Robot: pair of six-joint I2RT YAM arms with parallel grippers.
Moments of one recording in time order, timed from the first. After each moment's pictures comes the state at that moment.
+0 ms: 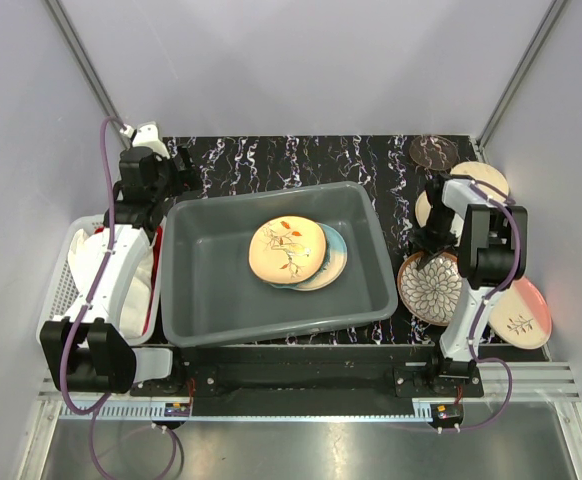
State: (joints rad) left arm -0.03 1.28 1.14 -0.23 -0.01 -0.23; right arm -0.06 2.00 1.39 -1.10 0.07 0.97
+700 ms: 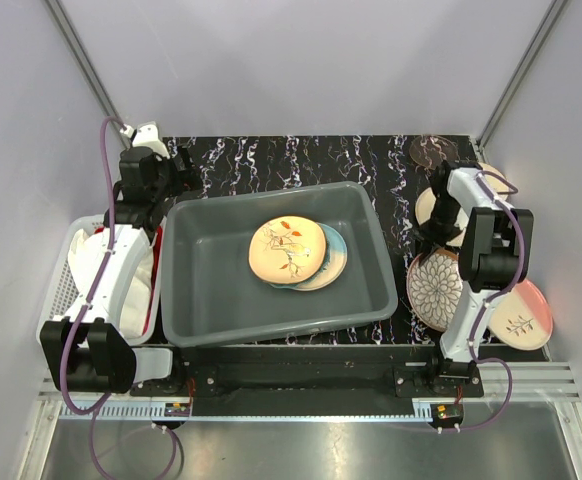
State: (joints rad) left arm -0.03 1.28 1.14 -0.23 -0.01 -0.24; right arm -0.06 1.98 1.52 -1.36 0.01 0.83
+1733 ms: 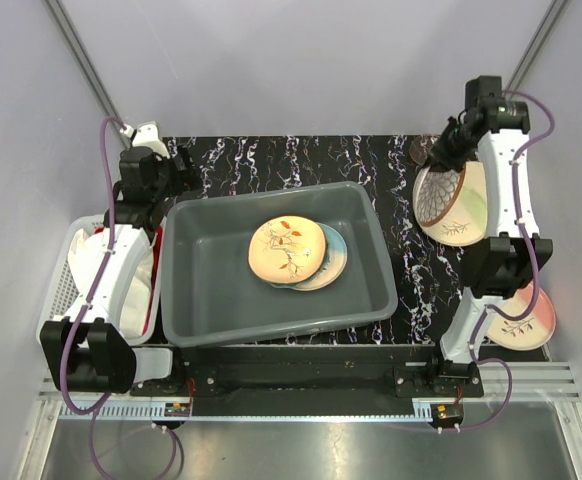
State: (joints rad) left arm -0.03 1.28 1.14 -0.23 -0.01 -0.24; right arm -0.05 1.91 2.14 -1.29 -0.16 0.60
